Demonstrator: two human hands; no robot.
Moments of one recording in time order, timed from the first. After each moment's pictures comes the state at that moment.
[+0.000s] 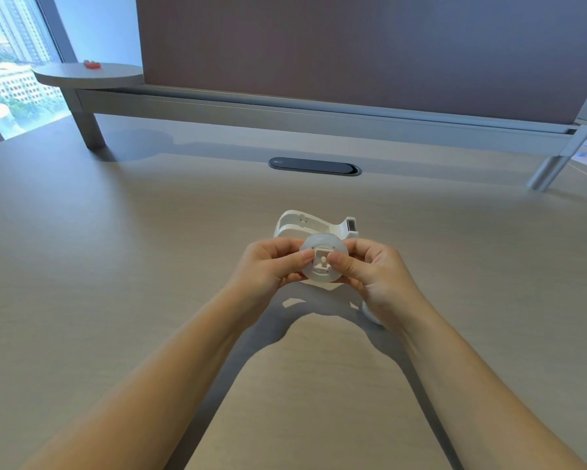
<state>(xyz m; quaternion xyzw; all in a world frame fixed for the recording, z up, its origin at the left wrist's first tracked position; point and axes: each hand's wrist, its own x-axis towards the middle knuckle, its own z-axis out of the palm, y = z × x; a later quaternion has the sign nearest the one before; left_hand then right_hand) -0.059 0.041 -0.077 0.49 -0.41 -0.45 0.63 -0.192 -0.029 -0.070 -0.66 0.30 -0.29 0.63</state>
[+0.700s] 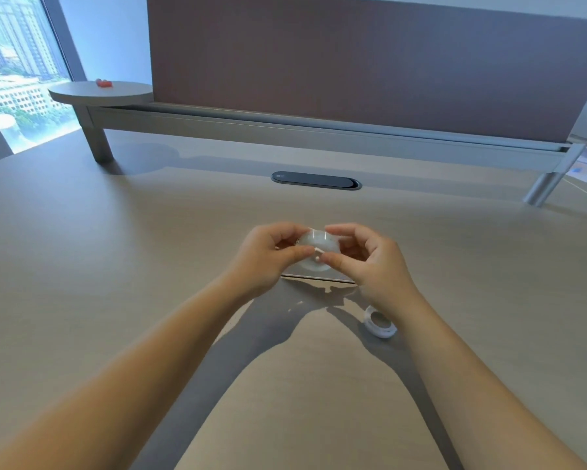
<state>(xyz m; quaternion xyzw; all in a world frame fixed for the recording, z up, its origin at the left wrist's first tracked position) -0.045 0.030 -0.052 0.60 -0.55 -0.24 0.53 -0.181 -0.034 -0.052 -0.75 0.27 -0.35 0.49</state>
